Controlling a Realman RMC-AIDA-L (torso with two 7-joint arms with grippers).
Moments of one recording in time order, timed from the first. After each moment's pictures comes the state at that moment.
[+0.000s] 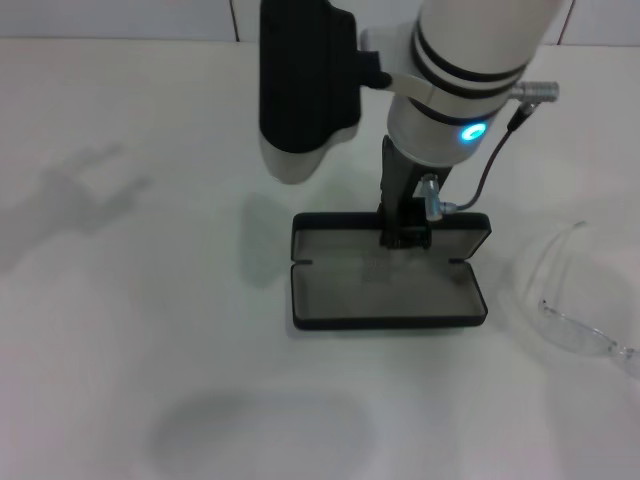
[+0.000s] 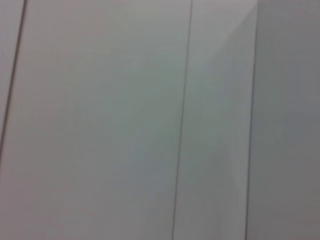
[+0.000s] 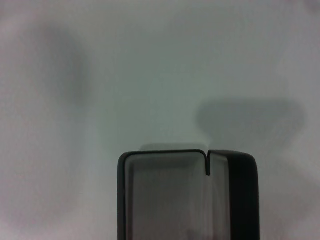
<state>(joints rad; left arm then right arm) -0.19 -2.09 0.78 1.43 1.35 1.58 -1.81 1.19 2.03 -1.89 -1.22 -2.45 -1.61 2.52</state>
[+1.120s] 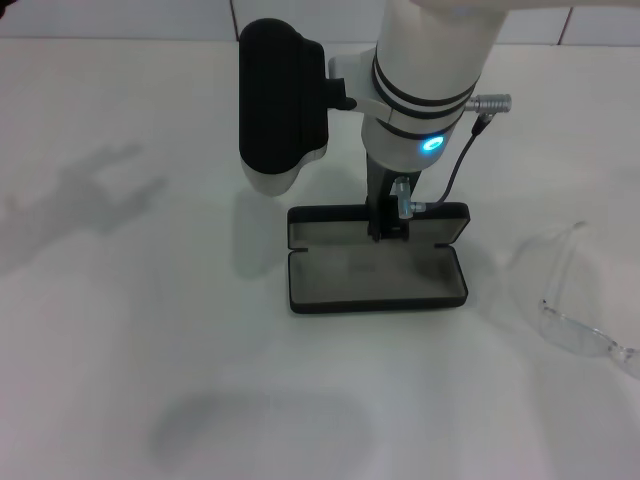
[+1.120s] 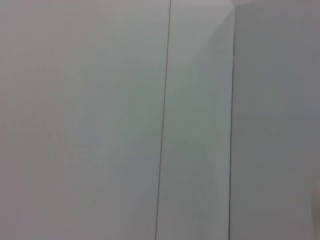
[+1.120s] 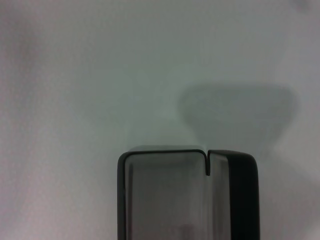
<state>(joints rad) -0.23 -2.09 0.79 1.36 1.34 1.61 -1.75 1.30 2.03 -2.05 -0.96 -2.38 -1.36 2.53</state>
